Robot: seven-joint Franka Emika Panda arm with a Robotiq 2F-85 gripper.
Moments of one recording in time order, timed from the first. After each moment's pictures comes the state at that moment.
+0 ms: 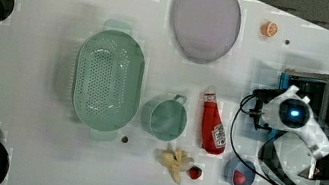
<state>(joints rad) 0.11 0.39 -0.15 -2.30 -0.99 0.78 -0.13</state>
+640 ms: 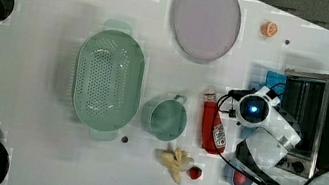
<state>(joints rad) 0.18 0.55 -0.15 -2.26 -1.01 0.76 0.05</state>
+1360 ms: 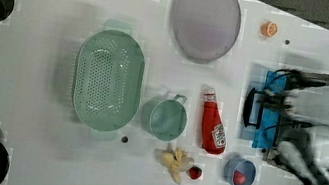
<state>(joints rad) 0.17 0.18 -0.19 -2.26 -0.41 0.79 0.08</state>
